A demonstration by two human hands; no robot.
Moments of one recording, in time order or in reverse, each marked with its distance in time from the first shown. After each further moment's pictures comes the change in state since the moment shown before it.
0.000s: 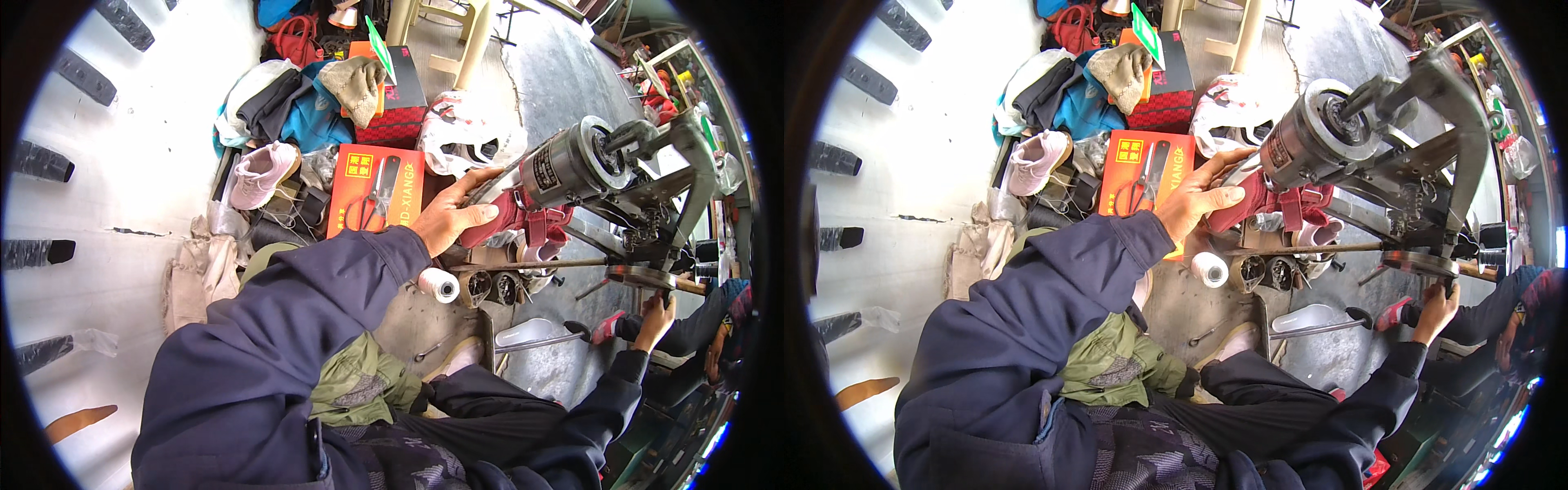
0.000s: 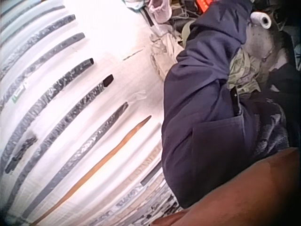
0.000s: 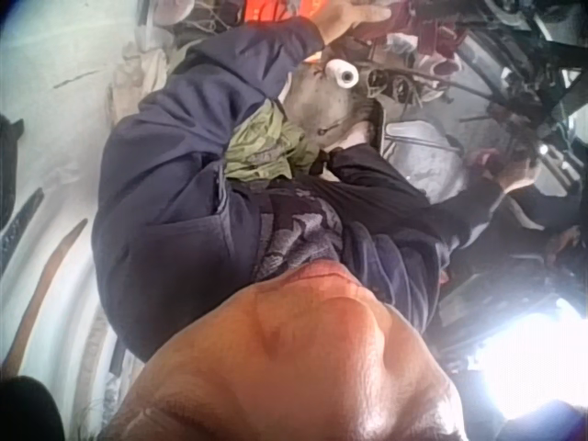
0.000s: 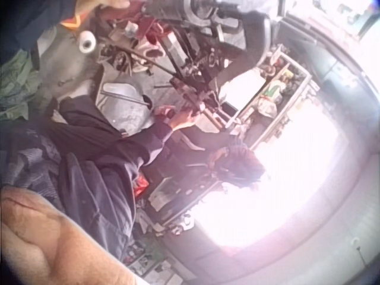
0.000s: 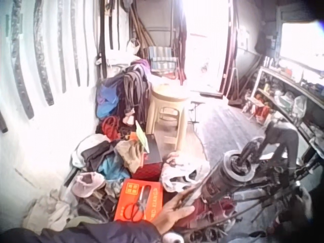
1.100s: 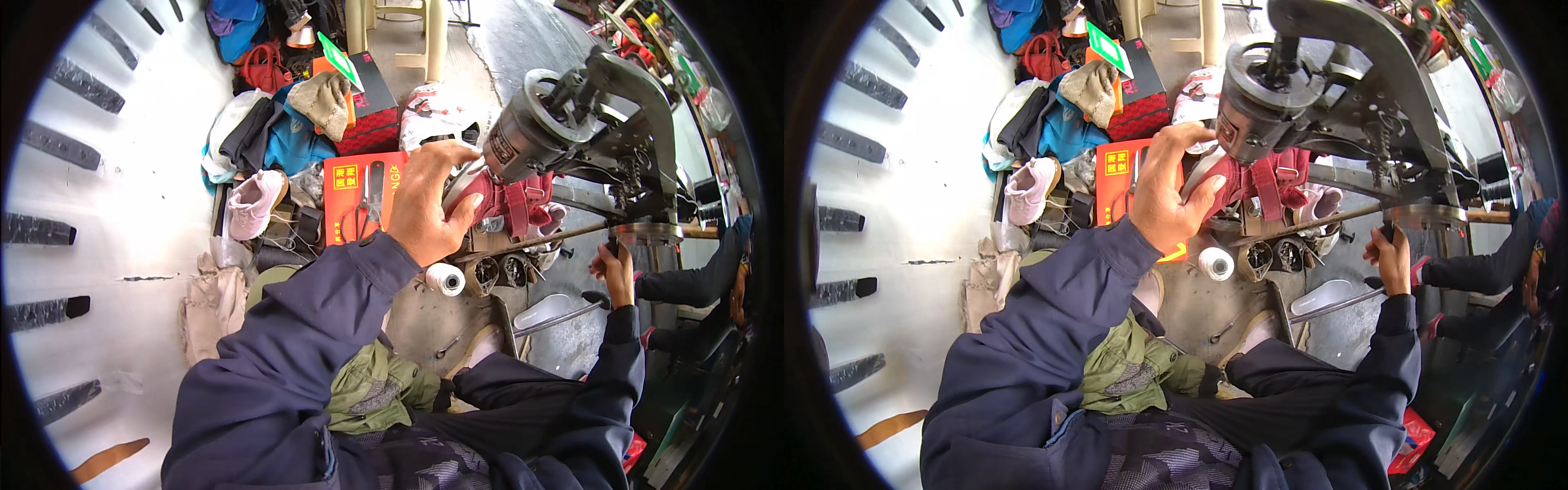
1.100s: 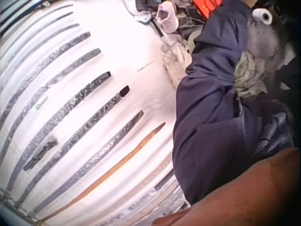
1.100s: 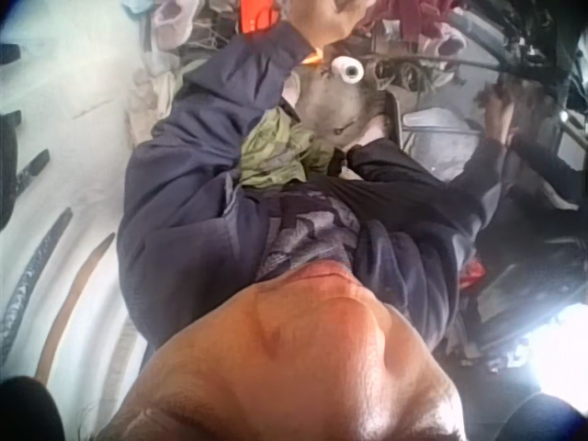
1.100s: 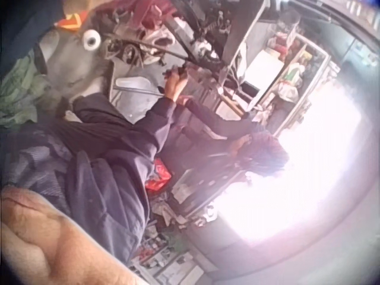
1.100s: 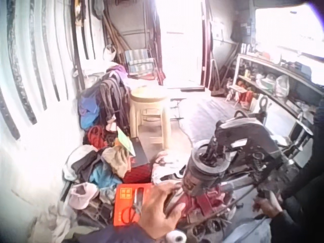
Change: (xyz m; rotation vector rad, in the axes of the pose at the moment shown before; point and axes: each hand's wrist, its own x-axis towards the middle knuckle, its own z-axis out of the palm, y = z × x) left_hand 0.000 0.030 0.019 1.037 0.159 0.642; right_hand -0.083 -0.020 0.090 0.043 -0.587 0.251
